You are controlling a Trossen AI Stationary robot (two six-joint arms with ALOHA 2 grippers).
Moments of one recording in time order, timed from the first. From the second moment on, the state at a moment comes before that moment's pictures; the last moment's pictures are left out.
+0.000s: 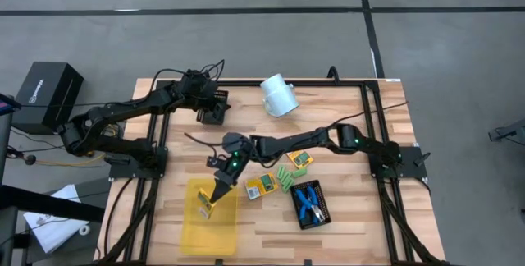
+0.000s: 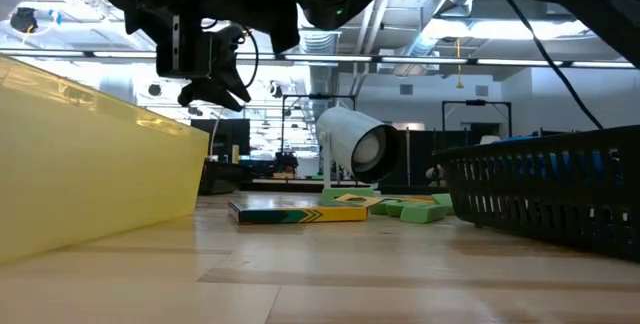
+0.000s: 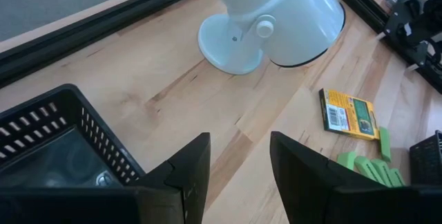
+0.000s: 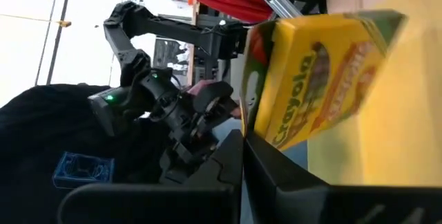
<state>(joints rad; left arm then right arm) 0.63 1.21 0.76 -0.24 0.19 -0.32 0.06 2.43 1.96 0.29 -0.94 1.28</state>
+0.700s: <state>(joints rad) 0.63 1.21 0.76 -0.23 0.20 -0.31 0.00 2.41 1.96 0.28 -1.04 1.26</state>
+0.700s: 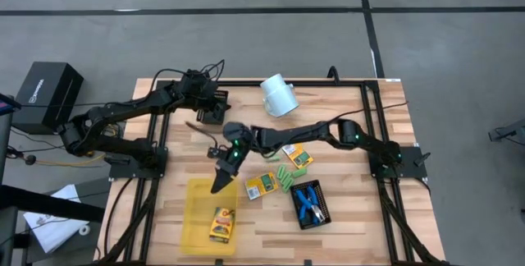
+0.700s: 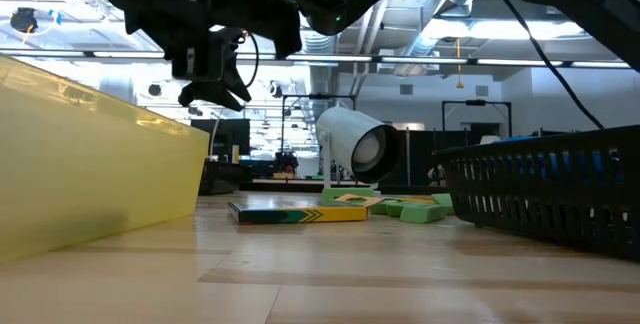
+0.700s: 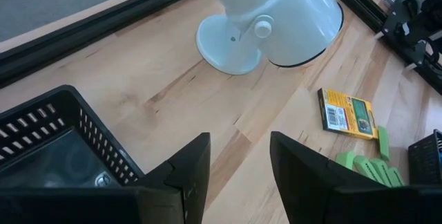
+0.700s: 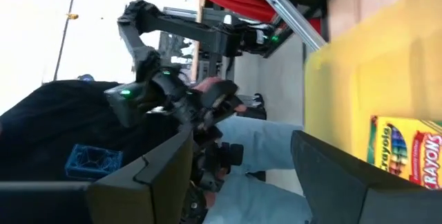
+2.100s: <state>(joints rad) 0.50 1.21 0.76 -0.20 0.31 -0.30 -0.17 0.96 0.63 -0.66 -0.19 1.17</state>
